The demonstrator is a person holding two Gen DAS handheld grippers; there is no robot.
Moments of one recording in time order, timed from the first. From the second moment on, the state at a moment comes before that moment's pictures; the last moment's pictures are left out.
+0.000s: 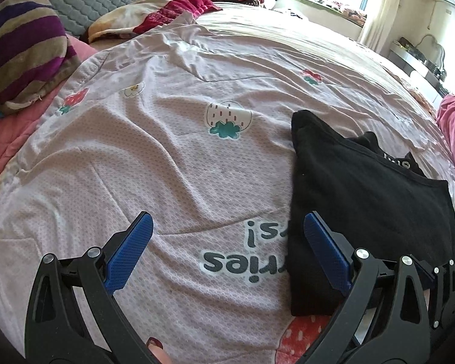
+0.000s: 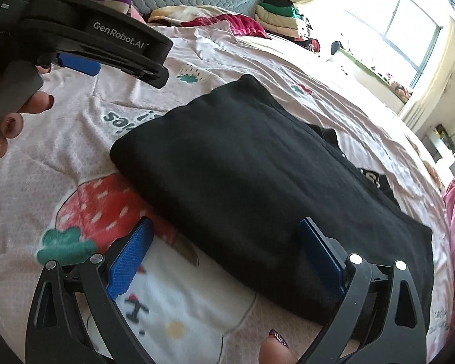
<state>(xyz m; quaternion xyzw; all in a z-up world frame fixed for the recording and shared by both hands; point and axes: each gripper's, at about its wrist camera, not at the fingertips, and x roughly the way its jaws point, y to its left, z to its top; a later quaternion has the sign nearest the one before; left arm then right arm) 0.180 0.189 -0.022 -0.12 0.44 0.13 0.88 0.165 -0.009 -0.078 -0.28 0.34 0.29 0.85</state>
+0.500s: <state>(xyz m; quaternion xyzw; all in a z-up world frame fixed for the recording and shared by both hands) 0.214 0.201 -0.026 -0.17 0.45 0.12 0.87 0.189 0.007 -0.072 -0.28 0.30 0.28 0.87</state>
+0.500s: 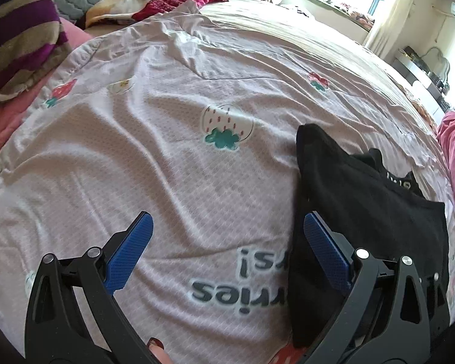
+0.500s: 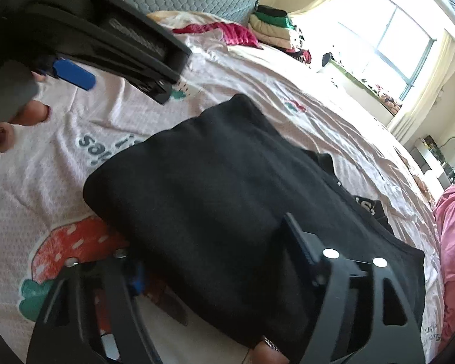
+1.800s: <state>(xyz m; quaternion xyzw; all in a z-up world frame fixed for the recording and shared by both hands) 0.269 0.093 0.016 -0.20 0.45 -0.06 0.87 0.162 -0.093 -0.019 -0.05 0.27 0.27 0.92</state>
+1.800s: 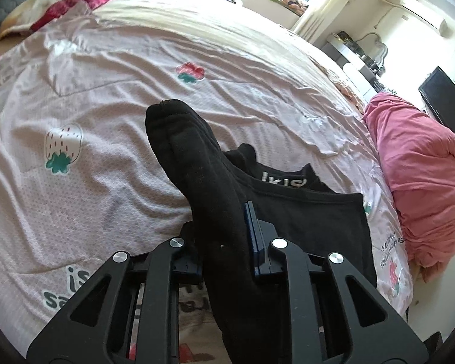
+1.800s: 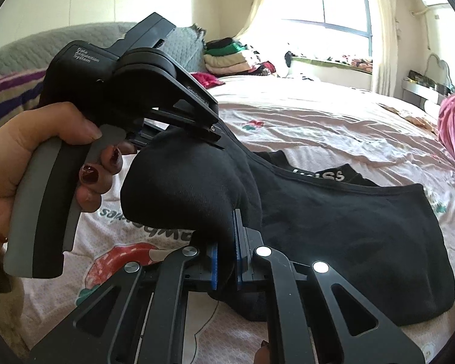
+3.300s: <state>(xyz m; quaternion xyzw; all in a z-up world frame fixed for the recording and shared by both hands) 0.323 -0.195 -0.012 0.00 0.53 -0.09 0.84 0.155 -0.303 -0.067 0.30 0.36 0.19 0.86</state>
